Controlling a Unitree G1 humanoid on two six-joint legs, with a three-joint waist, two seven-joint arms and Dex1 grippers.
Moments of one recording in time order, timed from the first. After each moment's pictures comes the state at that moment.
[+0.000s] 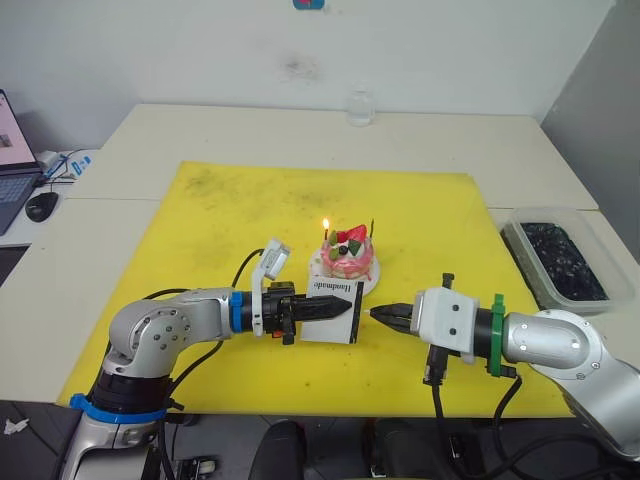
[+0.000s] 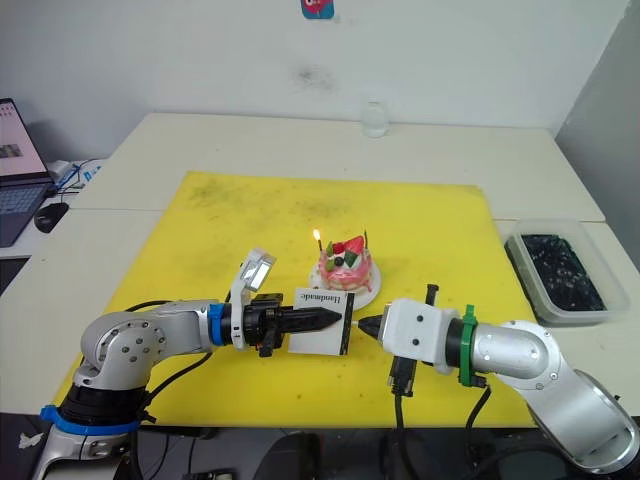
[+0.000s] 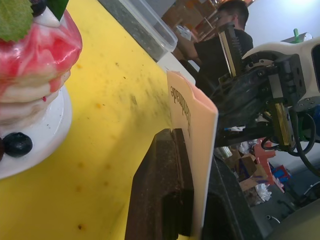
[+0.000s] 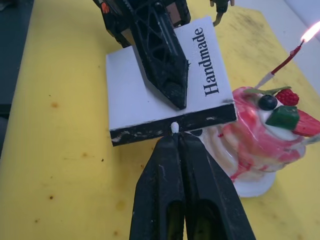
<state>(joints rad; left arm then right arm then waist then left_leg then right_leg) -0.37 0.56 0.01 -0.26 -1.04 1.15 -0.80 -0.23 -0.80 0.28 -0.87 0.22 0.65 0.71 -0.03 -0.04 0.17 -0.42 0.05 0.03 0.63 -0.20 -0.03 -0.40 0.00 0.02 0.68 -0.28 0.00</state>
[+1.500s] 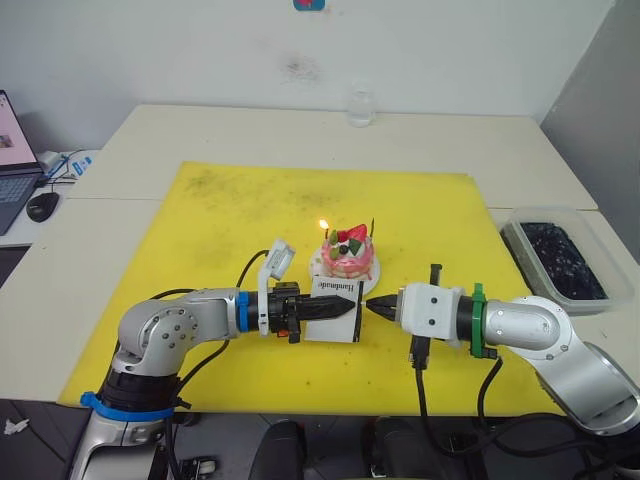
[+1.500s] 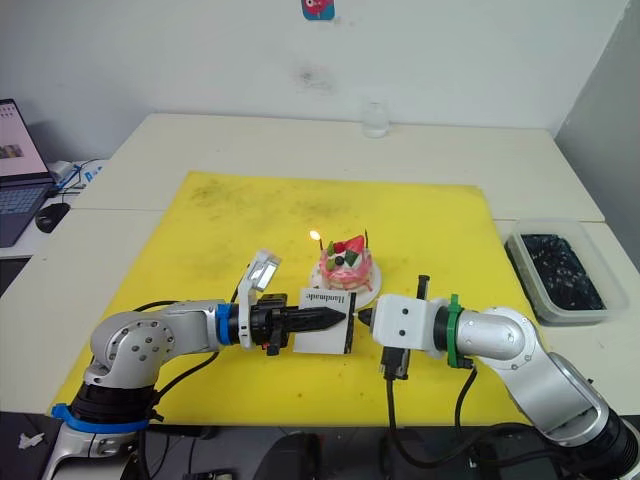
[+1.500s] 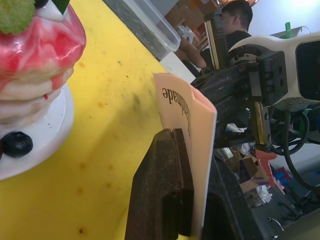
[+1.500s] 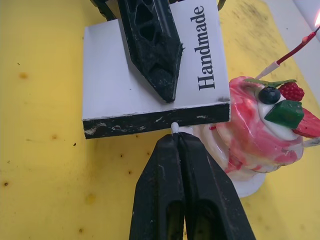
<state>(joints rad) -0.38 0.52 0.00 -0.24 -1.00 1.15 -0.79 -0.27 -0.78 0.32 -0.74 0.08 0.51 0.81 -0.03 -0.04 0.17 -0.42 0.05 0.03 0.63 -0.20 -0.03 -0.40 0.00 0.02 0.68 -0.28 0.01</state>
